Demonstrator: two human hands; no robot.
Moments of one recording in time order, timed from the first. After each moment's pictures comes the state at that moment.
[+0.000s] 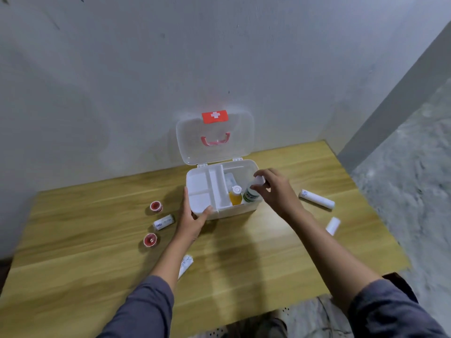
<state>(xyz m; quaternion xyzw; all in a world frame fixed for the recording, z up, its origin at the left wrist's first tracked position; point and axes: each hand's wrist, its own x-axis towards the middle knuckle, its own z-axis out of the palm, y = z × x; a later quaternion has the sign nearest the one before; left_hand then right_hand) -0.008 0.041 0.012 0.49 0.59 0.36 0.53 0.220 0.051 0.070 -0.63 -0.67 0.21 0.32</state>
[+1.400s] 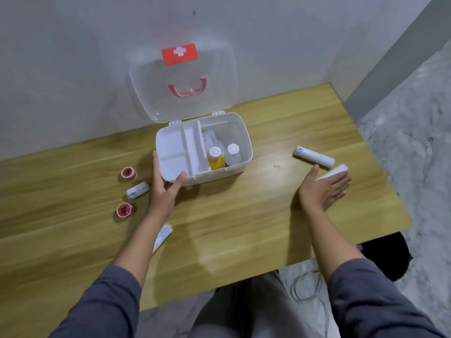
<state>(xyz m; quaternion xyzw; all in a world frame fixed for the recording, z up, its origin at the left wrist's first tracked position) 0.003 0.039 0.003 0.48 0.60 0.40 0.50 0.316 0.006 -0.063 -0.93 -0.16 0.14 0.30</state>
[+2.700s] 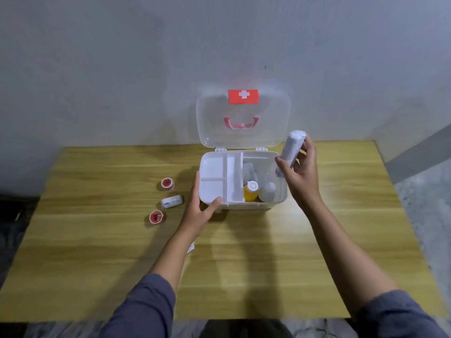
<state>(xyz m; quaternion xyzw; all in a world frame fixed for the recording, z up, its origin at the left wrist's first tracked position) -0.003 0.040 -0.001 0.46 0.60 0.39 0.52 0.231 0.108 0.044 -0.56 -0.50 0.40 0.52</state>
